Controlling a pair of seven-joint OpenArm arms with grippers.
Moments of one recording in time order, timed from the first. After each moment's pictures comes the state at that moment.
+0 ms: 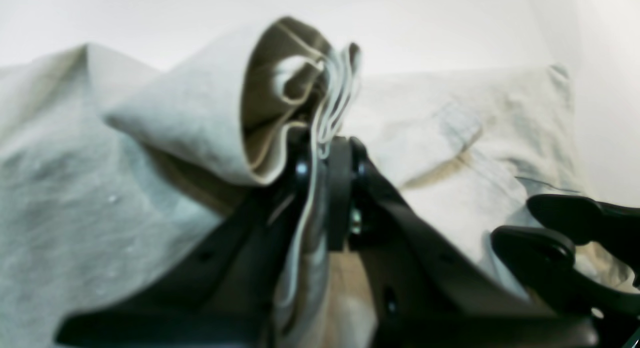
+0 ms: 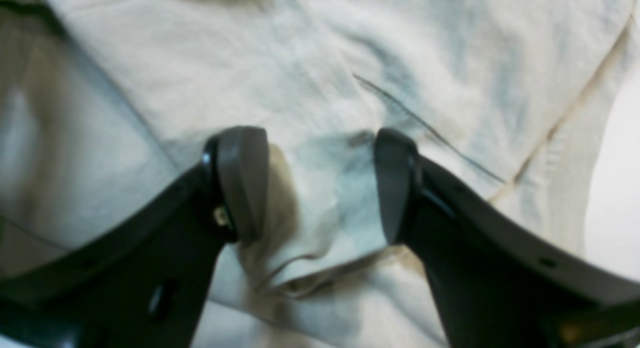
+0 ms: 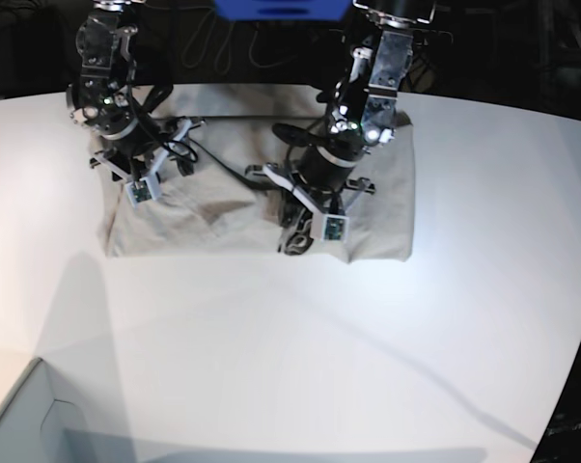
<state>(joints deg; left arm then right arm) 8.1 7.8 9.5 78.0 -8.0 -8.9 15.3 -14.2 -2.2 17.6 83.7 -11.0 33.6 -22.7</state>
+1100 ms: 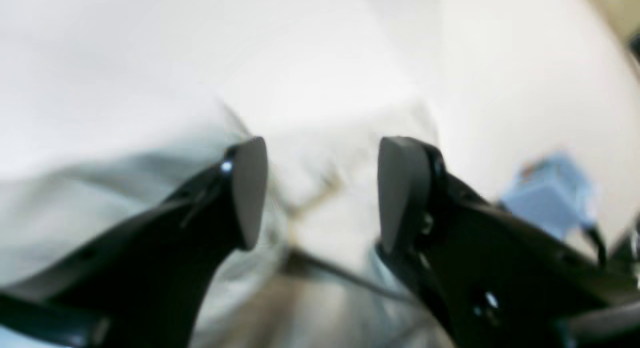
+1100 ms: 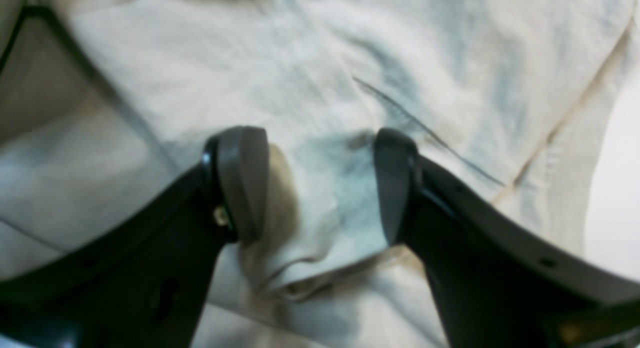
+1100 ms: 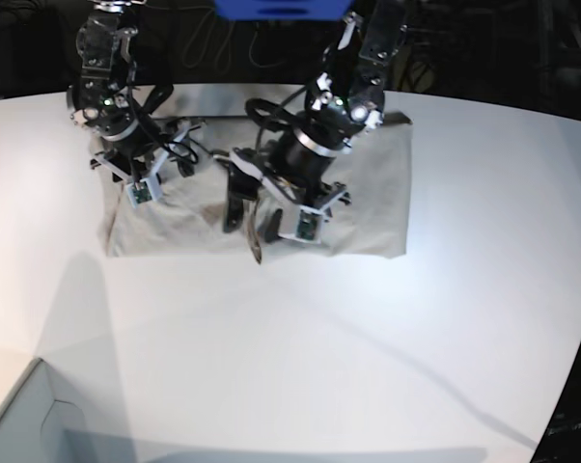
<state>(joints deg) 13.9 7.1 15.8 93.5 -8.4 -9.4 15.1 -13.9 -2.2 17.6 83.6 -11.0 33.6 -22.9</state>
